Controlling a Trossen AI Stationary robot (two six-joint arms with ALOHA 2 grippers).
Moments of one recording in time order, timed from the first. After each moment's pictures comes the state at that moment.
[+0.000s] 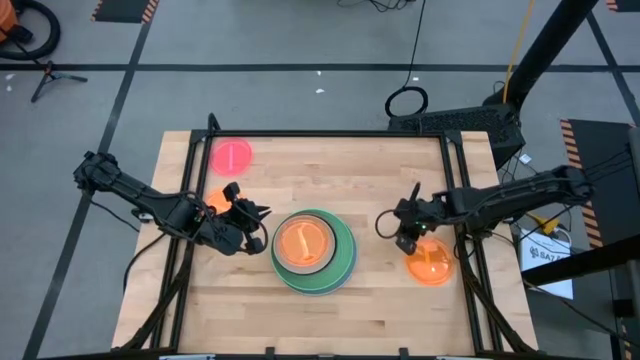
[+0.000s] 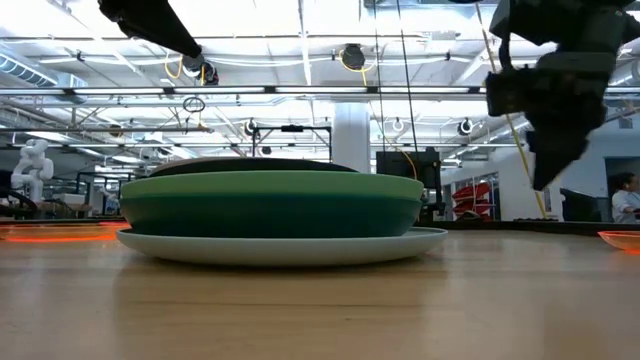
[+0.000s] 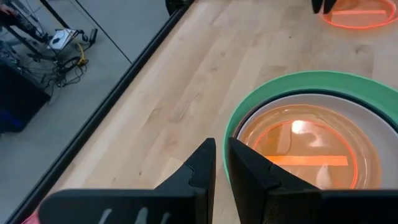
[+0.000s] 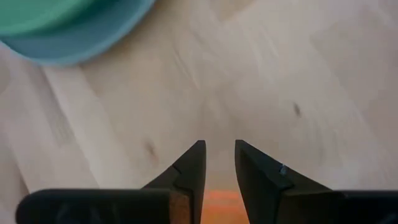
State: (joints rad) left arm -0.44 1.13 0.93 -0.67 -0.79 -0.45; right arm 0.10 1.04 0.56 -0.64 -0.03 0.70
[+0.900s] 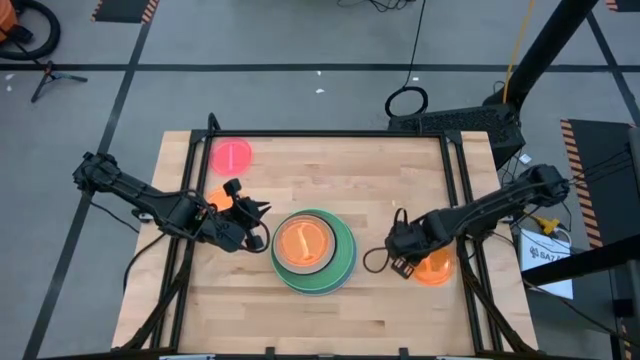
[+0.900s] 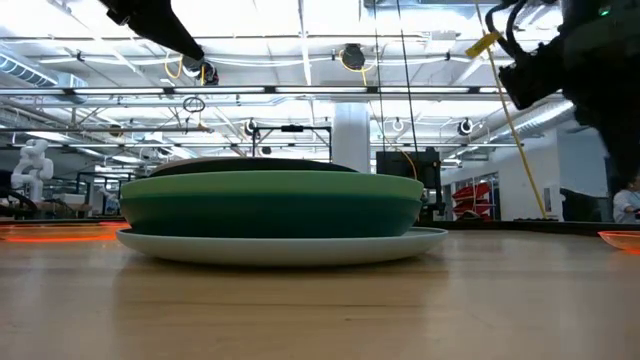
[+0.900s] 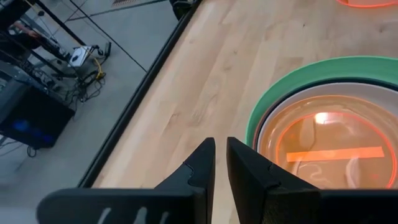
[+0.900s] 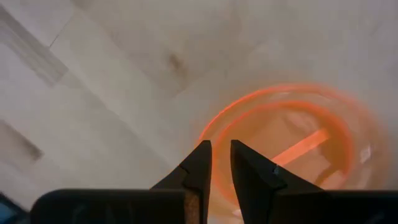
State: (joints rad) left arm -0.41 1.13 0.93 -0.67 -0.82 -0.31; right arm 0.34 1.36 0.87 -1.02 -0.11 1.06
